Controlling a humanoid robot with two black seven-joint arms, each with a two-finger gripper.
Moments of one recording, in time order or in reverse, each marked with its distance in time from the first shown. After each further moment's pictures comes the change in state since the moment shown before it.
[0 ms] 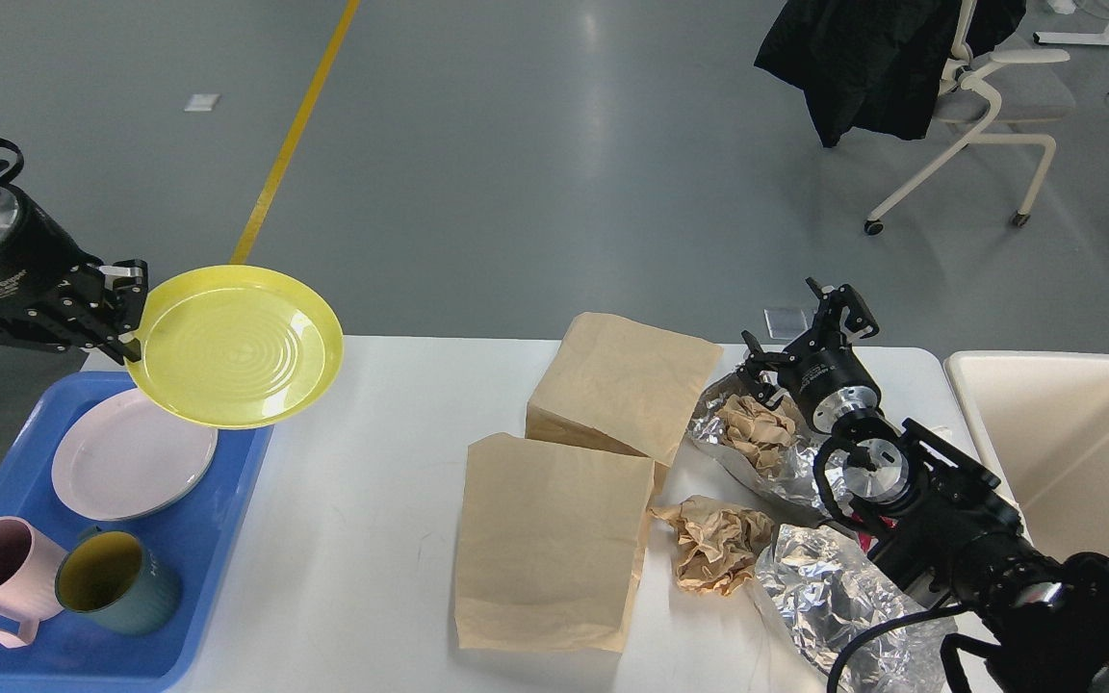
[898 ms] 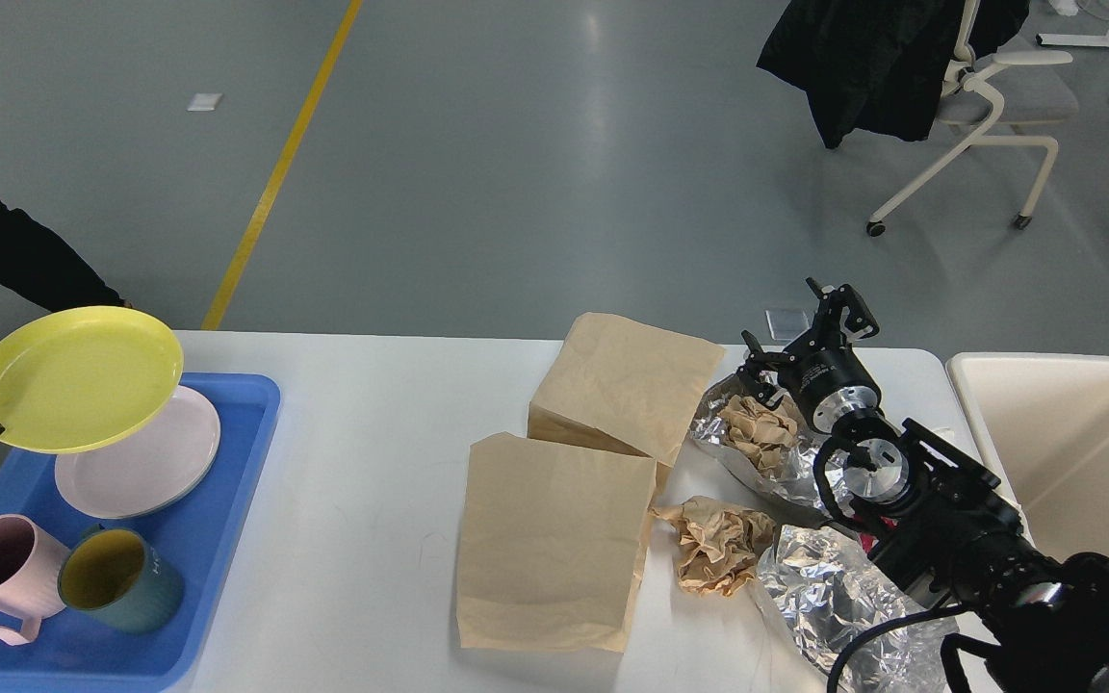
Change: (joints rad) left arm 0.646 0.094 -0.504 0.526 0.010 0.000 -0.032; right arm 0.000 0.000 0.000 0.000 0.000 0.000 0.001
